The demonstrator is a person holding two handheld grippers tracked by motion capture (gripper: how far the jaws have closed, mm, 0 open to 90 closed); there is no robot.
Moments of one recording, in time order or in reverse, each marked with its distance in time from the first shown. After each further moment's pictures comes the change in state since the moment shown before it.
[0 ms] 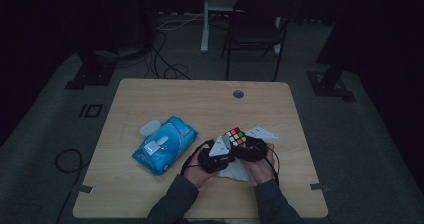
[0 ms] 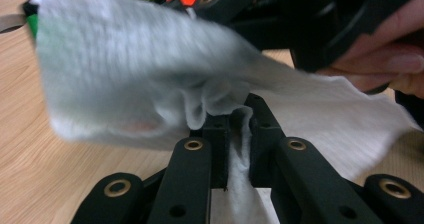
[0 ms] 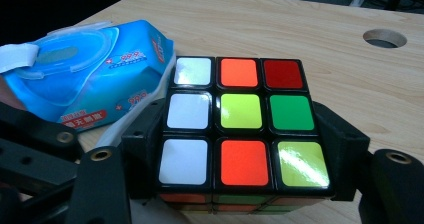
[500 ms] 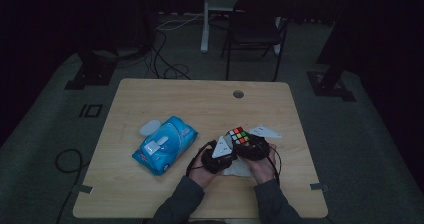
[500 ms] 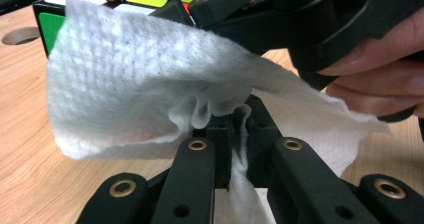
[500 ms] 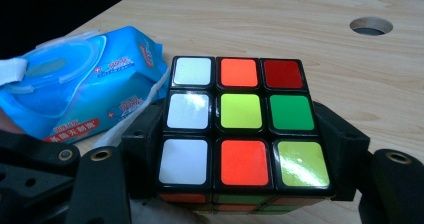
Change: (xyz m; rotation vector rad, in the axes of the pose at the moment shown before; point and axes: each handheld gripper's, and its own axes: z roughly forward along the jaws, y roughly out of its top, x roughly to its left) left arm -0.006 -0.001 0.010 -0.070 0.049 -0.038; right arm -0.008 -0.001 -0.002 -0.001 -0.023 0.080
